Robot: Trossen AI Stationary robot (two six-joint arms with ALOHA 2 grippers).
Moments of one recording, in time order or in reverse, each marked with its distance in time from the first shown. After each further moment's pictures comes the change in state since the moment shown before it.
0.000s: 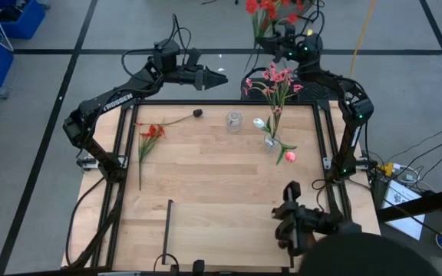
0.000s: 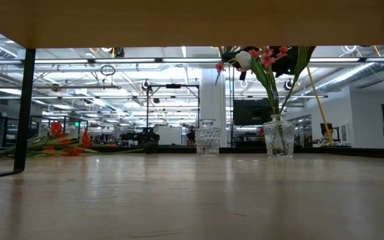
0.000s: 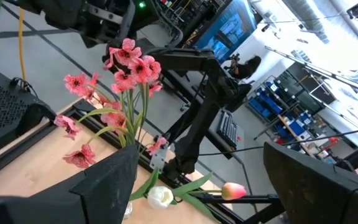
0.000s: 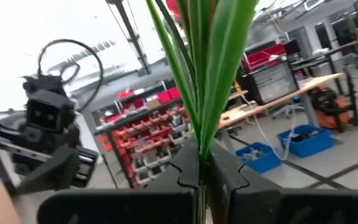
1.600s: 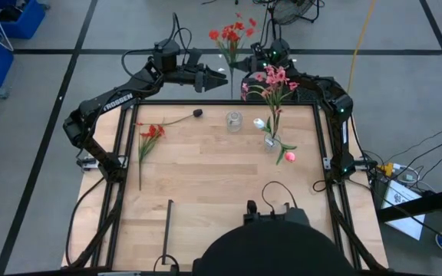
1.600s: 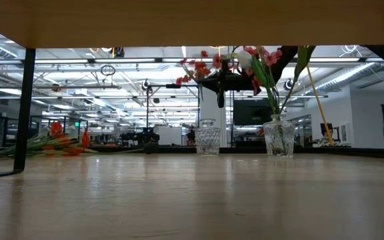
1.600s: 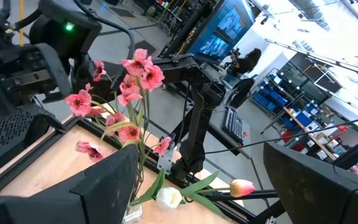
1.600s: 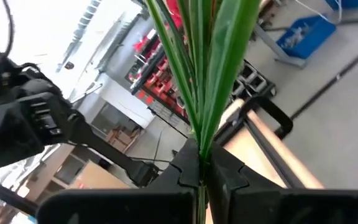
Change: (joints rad) left arm -0.001 0.000 0.000 -0.001 0.002 0.078; right arm 0.154 0.210 0.150 -0.326 -0.118 0.179
